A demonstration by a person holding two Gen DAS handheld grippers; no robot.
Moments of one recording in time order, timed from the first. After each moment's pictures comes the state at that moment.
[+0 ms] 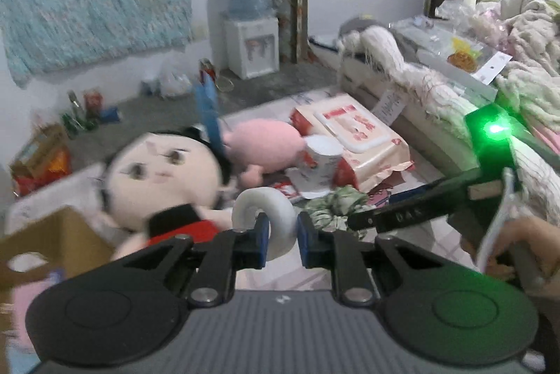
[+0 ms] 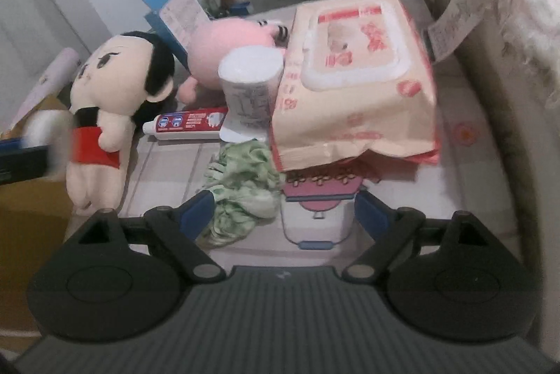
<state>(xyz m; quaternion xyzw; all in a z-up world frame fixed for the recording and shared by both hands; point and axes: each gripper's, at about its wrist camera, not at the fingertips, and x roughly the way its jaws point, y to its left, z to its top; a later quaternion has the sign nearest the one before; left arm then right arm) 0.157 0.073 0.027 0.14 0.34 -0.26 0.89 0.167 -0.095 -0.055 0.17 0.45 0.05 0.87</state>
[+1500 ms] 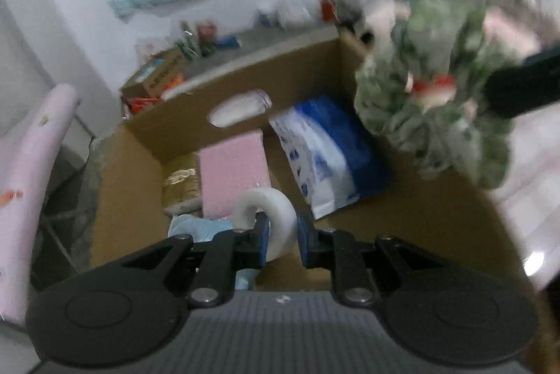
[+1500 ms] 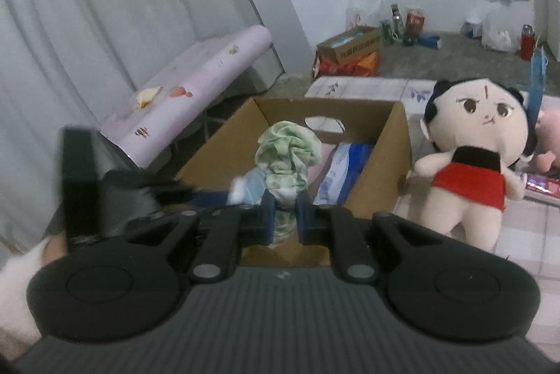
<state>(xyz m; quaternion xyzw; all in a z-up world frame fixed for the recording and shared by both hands) 0.166 0.312 -0.015 0.21 0.44 -0.11 0.87 0.124 0.205 0.113 0.11 0.38 0.29 0.87</state>
